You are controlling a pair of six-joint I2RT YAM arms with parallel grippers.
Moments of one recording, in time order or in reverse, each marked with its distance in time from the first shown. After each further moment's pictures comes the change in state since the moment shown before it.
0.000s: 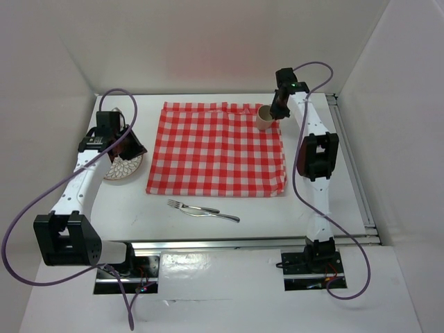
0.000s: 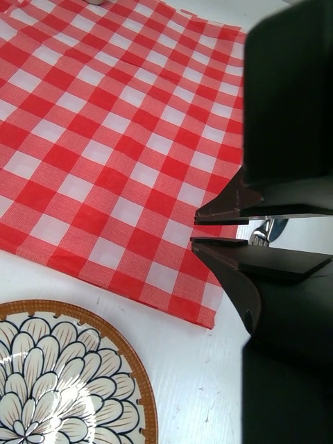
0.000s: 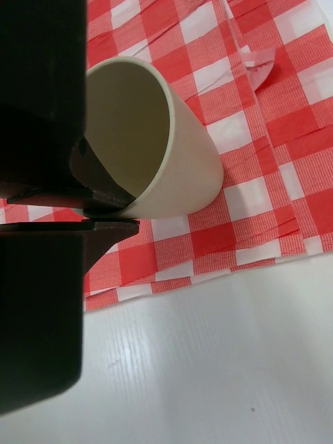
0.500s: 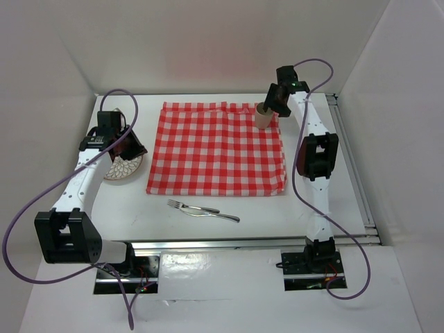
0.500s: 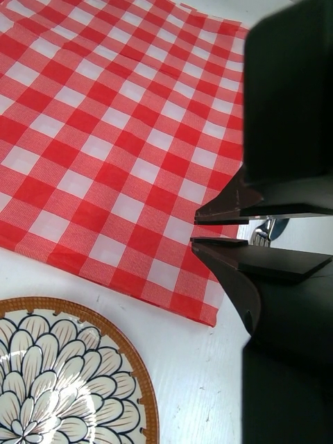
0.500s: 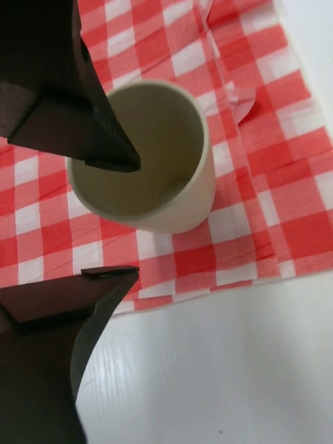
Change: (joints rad) left arm 0.000 0.017 0.000 0.005 -0.004 0.000; right arm -0.003 0.014 0.023 0.053 -0.036 -0.004
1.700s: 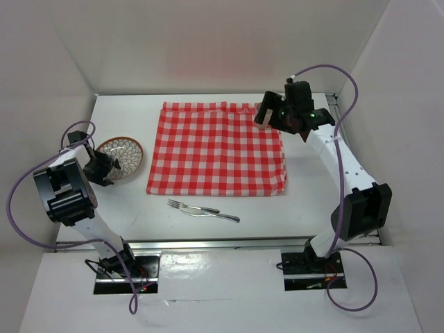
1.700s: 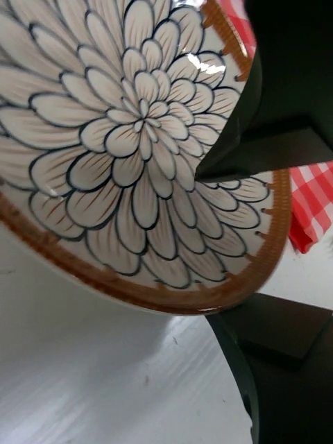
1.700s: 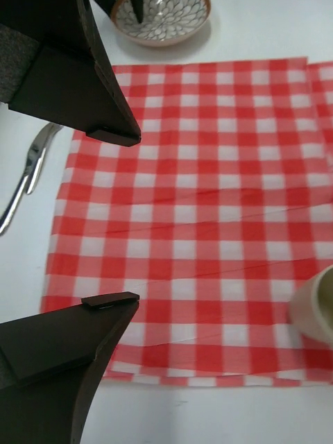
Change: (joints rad) left arm 0.425 0.402 -0.041 0.056 -0.012 -0.248; right arm 0.141 -0.889 -0.859 0.270 -0.109 0.047
